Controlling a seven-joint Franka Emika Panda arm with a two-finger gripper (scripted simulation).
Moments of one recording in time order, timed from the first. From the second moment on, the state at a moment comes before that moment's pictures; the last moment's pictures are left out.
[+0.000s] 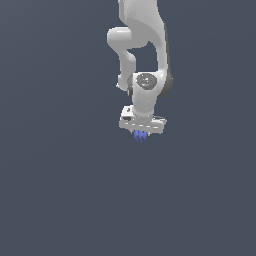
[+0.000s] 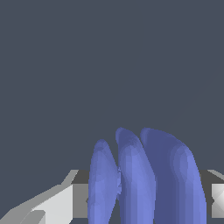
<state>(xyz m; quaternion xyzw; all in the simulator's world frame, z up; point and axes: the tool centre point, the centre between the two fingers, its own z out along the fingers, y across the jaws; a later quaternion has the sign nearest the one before) -0.076 0.060 0.091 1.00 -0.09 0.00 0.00</state>
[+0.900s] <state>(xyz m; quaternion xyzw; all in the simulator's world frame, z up) -0.080 0.228 0.147 1.00 -0.09 0.00 0.00</state>
